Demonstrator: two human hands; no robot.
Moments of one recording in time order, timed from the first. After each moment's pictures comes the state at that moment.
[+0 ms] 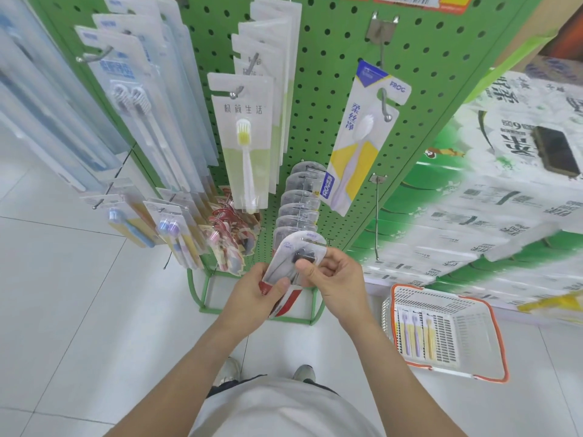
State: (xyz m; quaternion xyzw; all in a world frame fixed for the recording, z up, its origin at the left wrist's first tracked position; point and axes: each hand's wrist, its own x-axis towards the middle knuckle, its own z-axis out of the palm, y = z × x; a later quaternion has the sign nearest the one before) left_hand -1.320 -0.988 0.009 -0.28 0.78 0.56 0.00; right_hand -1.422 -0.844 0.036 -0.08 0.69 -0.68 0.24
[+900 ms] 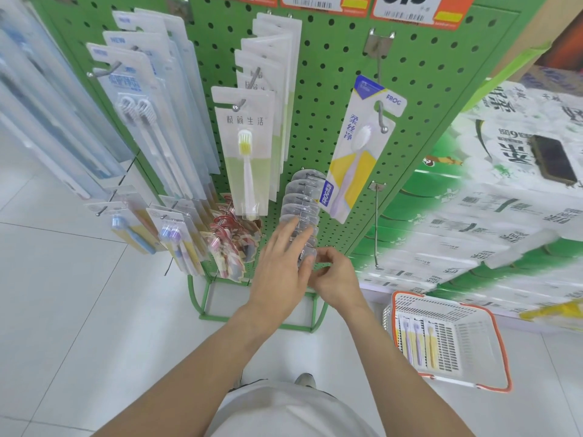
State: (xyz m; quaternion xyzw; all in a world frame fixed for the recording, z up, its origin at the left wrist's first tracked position) left_hand -1.374 -0.967 0.033 -0.14 0.91 0.34 -0.17; right_hand -1.451 -0.854 0.018 -0.11 0.83 -0.49 0.25
